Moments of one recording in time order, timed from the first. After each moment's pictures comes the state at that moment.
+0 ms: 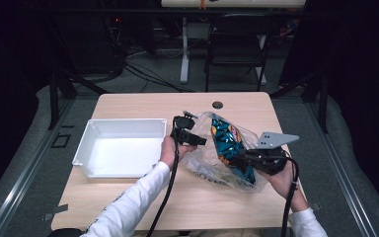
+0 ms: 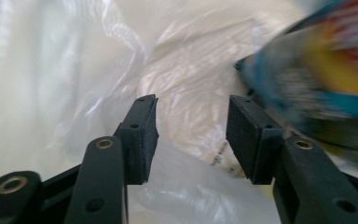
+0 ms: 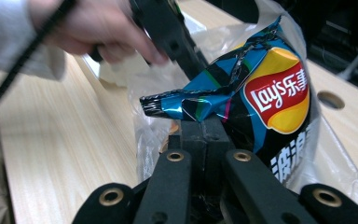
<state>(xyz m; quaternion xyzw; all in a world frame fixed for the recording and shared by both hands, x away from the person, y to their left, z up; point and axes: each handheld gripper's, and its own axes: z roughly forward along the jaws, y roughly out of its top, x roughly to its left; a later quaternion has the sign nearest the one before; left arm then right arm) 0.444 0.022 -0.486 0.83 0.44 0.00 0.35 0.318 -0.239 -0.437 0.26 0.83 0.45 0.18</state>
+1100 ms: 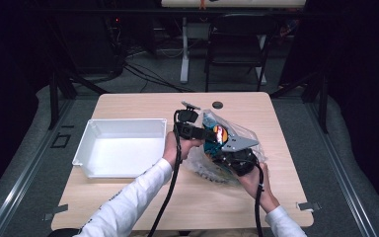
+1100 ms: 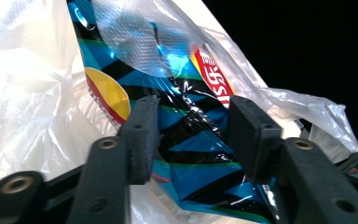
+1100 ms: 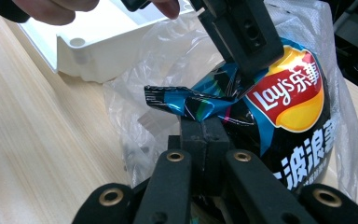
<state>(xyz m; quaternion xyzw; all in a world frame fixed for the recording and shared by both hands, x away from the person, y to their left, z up) 0.431 0.011 -0.445 0.80 0.44 -0.06 0.41 0.329 -0.171 -0.466 0.29 0.84 0.39 0.24</state>
